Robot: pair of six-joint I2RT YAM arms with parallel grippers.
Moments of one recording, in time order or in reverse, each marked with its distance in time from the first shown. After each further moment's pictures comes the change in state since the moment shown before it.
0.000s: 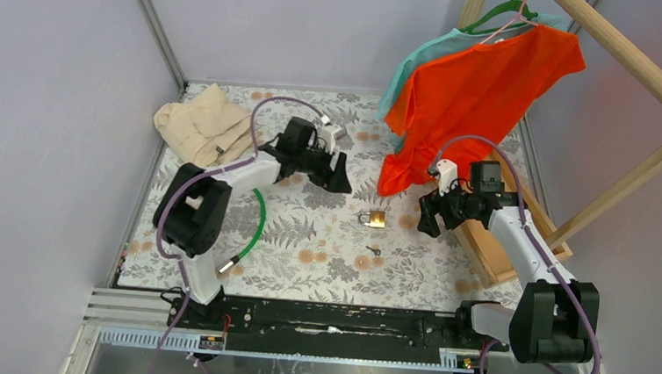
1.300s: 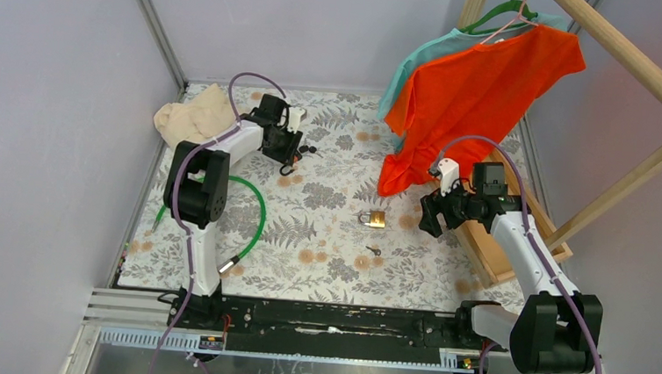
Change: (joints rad) left arm 0.273 0.181 0.310 -0.412 -0.510 0.349; right arm -0.001 -0.059 -0.004 0.005 0.000 -0.020
